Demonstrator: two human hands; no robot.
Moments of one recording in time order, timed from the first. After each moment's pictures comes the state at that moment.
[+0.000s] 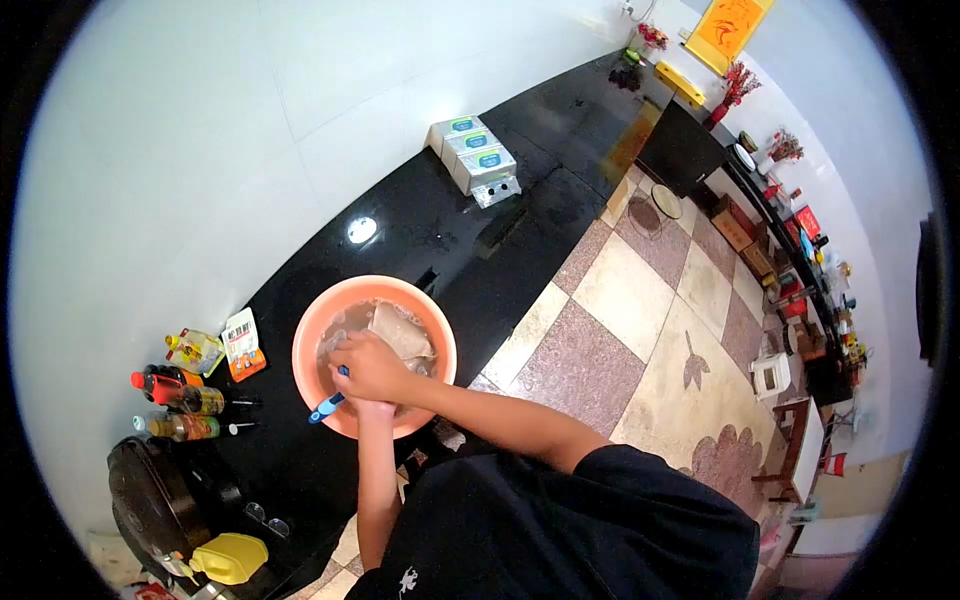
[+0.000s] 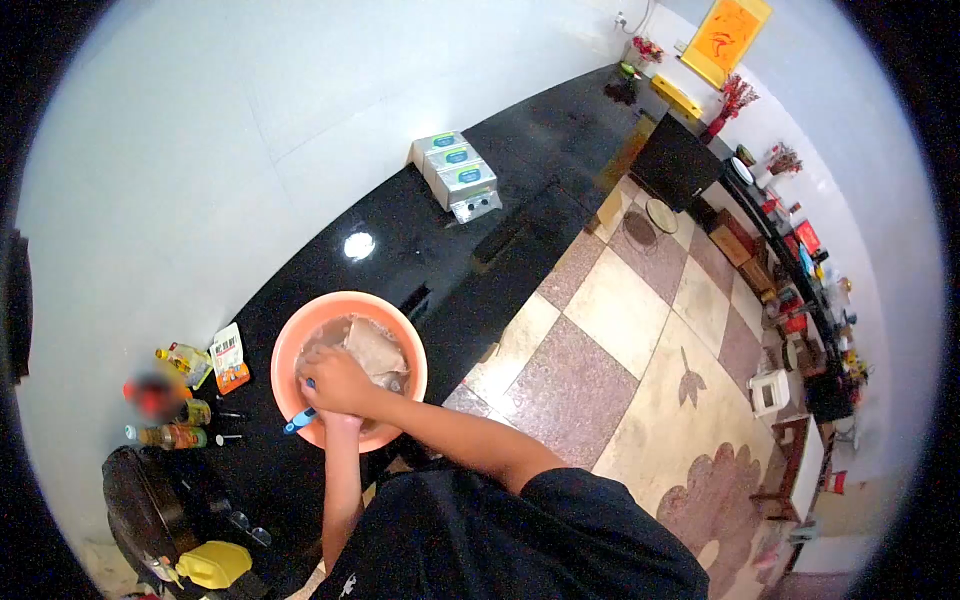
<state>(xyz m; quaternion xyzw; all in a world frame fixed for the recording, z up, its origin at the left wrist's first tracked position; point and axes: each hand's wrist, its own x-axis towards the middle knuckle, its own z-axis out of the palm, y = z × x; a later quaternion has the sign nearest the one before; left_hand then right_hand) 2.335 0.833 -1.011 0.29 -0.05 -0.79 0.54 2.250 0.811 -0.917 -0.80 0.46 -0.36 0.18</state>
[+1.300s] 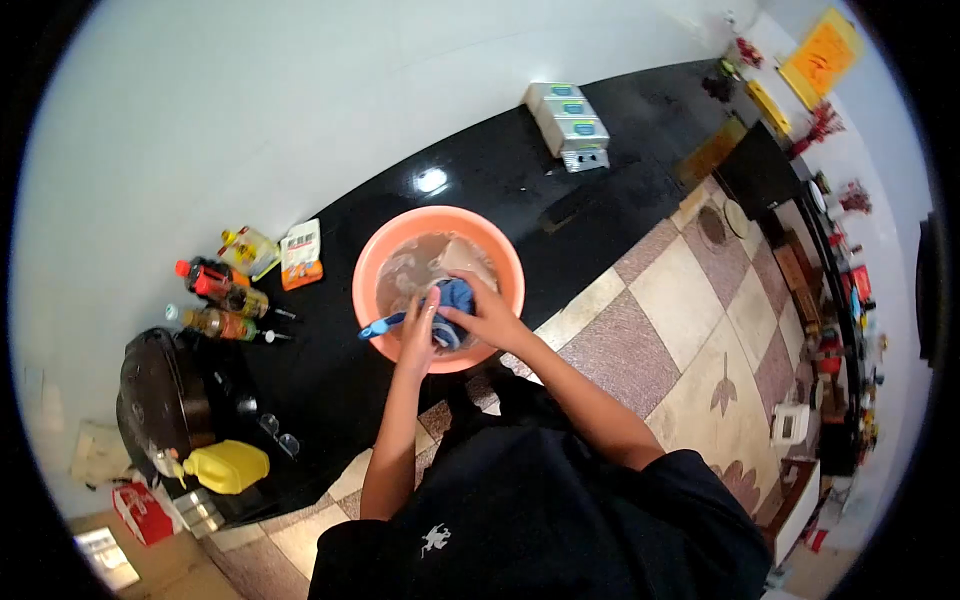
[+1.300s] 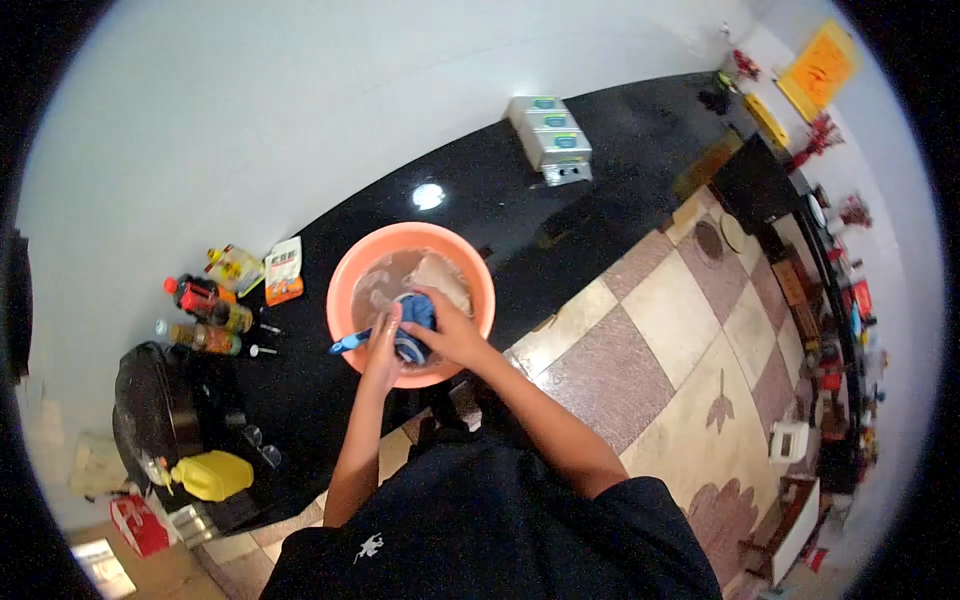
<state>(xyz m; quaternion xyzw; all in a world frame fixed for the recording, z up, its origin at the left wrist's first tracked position) 2.349 0.864 -0.974 0.45 -0.25 -0.71 0.49 2.190 0.857 -0.951 -0.67 0.46 -0.38 0.44</state>
